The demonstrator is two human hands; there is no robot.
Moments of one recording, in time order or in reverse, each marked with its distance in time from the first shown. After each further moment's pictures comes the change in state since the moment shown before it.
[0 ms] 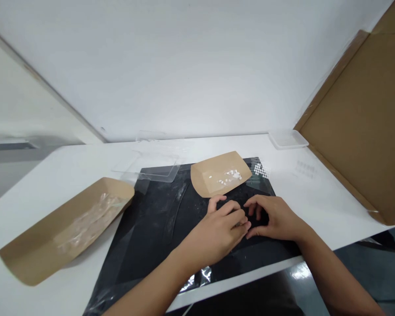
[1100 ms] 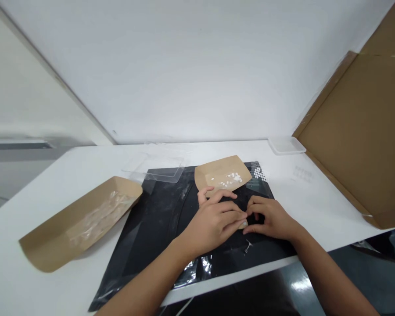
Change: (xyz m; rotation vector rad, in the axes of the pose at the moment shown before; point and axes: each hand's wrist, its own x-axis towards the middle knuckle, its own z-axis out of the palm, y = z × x) left_hand 0.001 -0.007 -0.011 -0.106 0.192 -0.139; right_hand 0.003 0.001 0.005 -0.039 0.006 -0.108
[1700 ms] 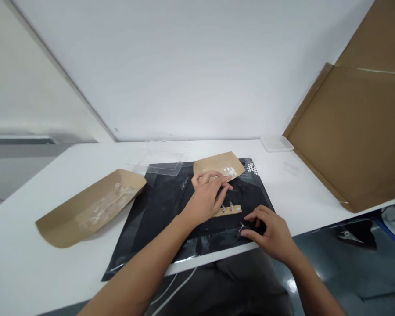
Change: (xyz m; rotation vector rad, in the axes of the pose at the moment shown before) left_hand 0.003 -0.014 0.003 0.139 0.095 -0.106; right_hand -0.065 -0.056 0.037 -0.109 0.284 0.330
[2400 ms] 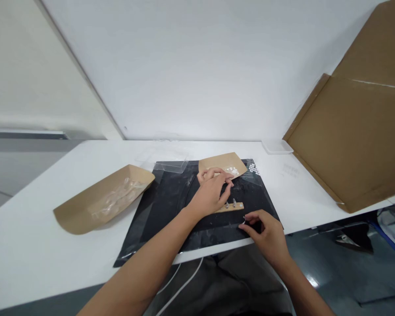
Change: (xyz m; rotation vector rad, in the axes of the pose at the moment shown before) left_hand -0.002 -0.003 0.002 -0.018 -0.009 -0.051; right_hand -0.015 -0.011 0.032 0.071 0.235 0.067
